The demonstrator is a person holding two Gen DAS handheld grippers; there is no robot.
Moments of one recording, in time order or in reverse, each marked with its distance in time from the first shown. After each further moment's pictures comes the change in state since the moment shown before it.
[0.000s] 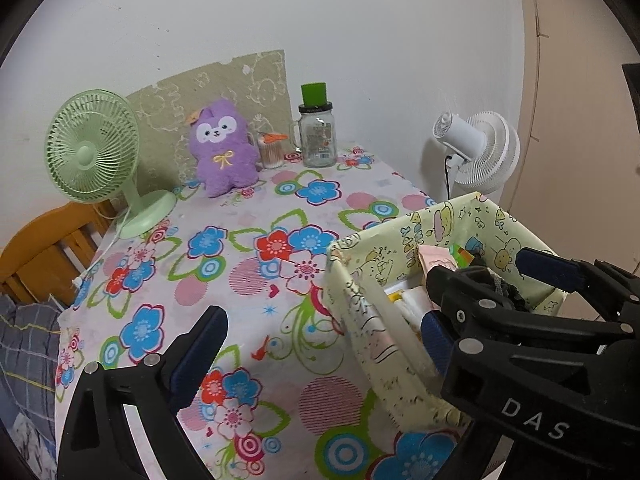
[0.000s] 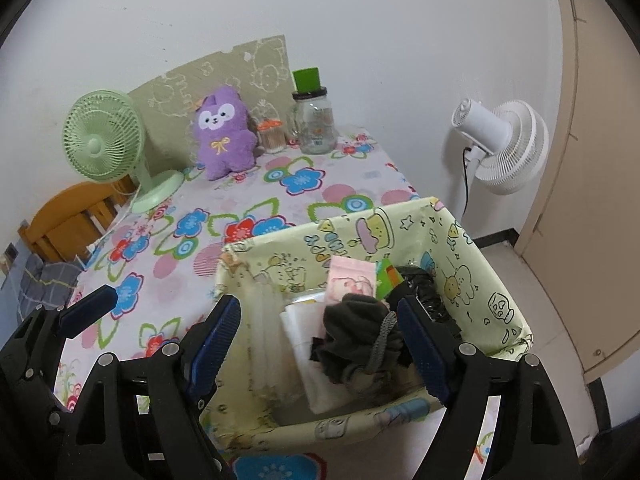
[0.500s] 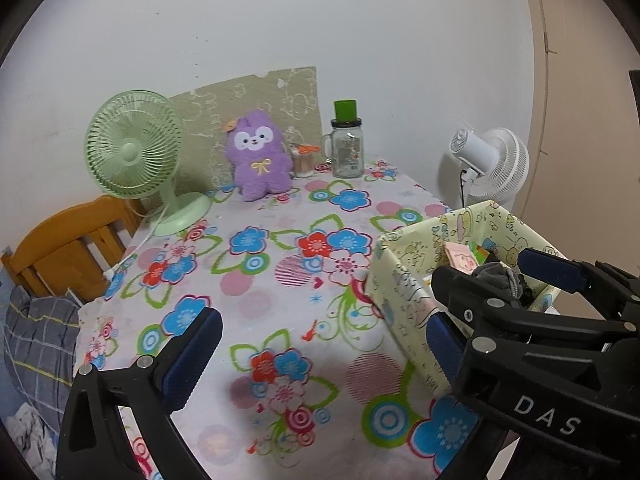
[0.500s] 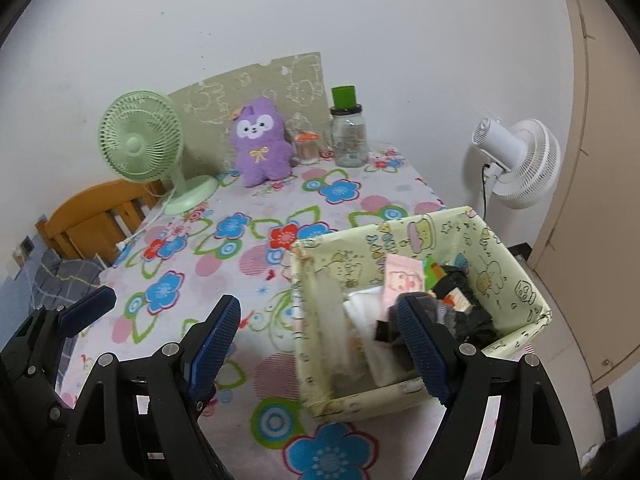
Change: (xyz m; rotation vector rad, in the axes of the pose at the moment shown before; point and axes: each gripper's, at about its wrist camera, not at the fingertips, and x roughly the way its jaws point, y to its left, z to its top) left arm -0.044 0.040 -0.019 -0.029 -0.051 0.046; right arm -0.032 0.045 -0.014 -0.033 -0.057 0.047
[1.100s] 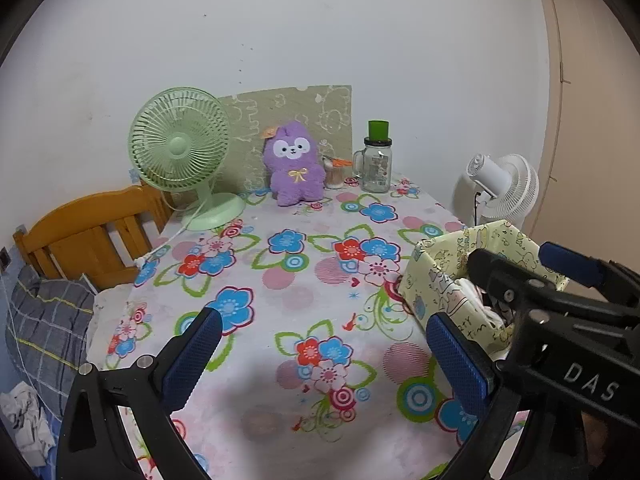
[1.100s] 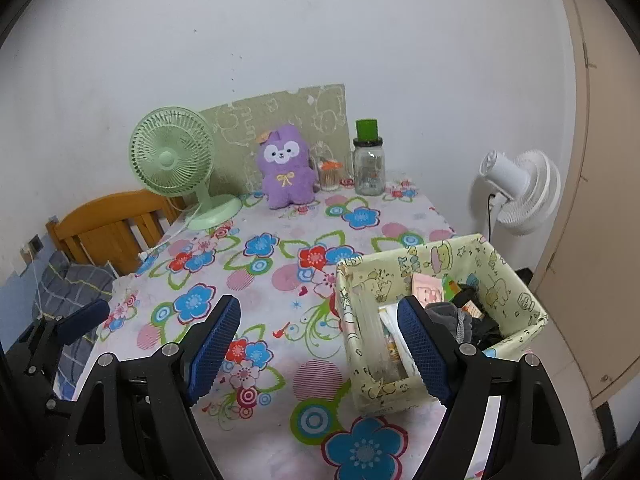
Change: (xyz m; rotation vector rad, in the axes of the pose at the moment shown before) left arm -0.041 0.048 -0.018 -0.074 -0.052 0.022; right arm -0.041 0.044 -0.004 -0.038 -0.093 0.017
